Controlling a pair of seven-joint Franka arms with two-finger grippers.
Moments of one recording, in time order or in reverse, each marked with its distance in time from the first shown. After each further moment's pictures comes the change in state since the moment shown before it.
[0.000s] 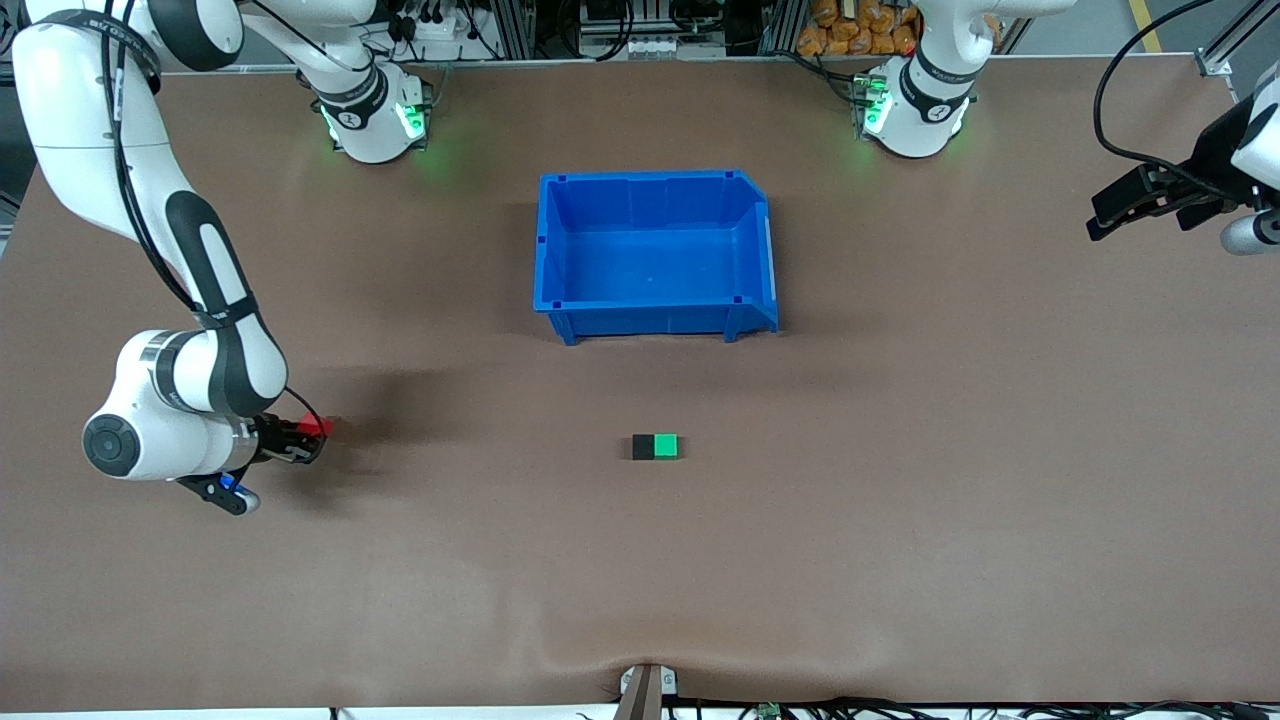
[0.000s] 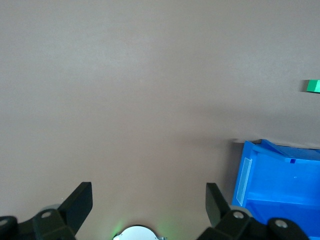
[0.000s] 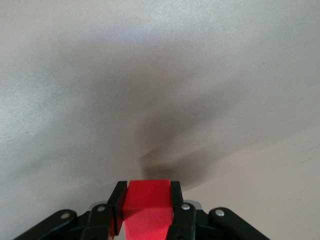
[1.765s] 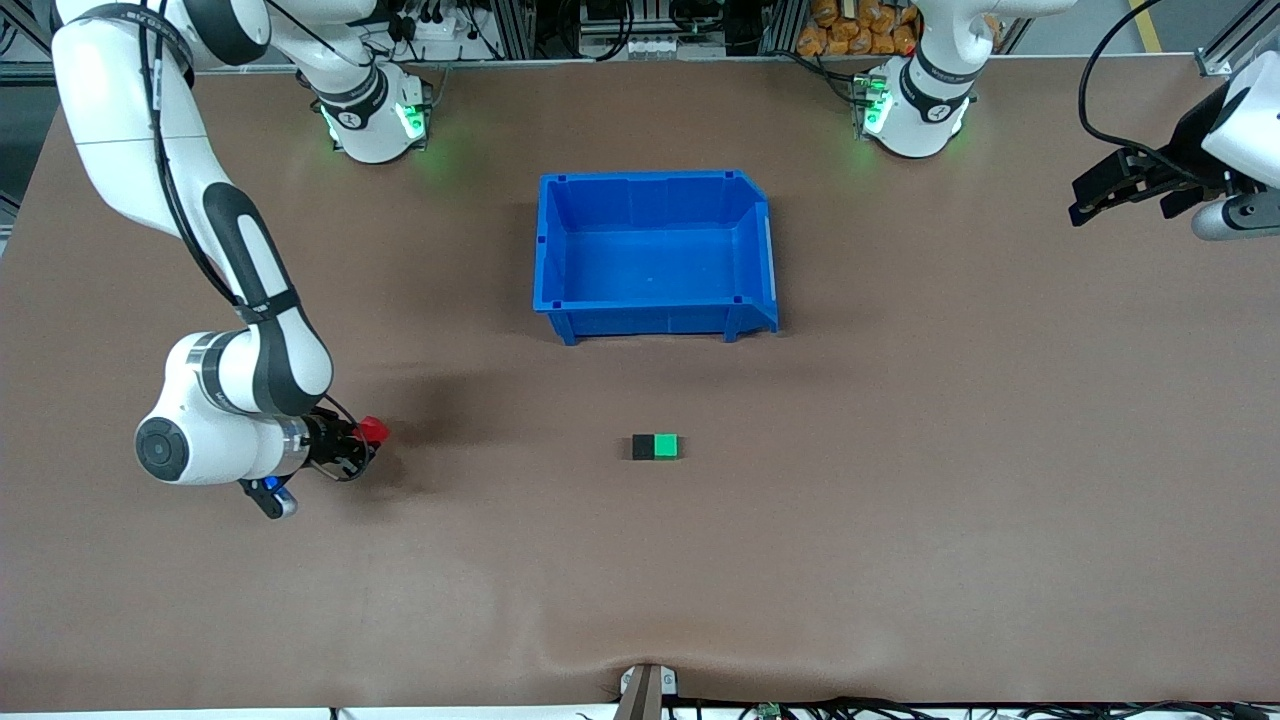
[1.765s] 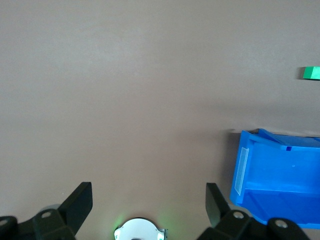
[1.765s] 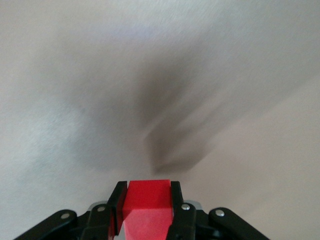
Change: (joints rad) left arm -0.007 -0.009 -0.029 0.007 0.000 -0.039 -0.001; right arm 0.112 -0.001 0.006 0.042 0.148 -0.025 0.337
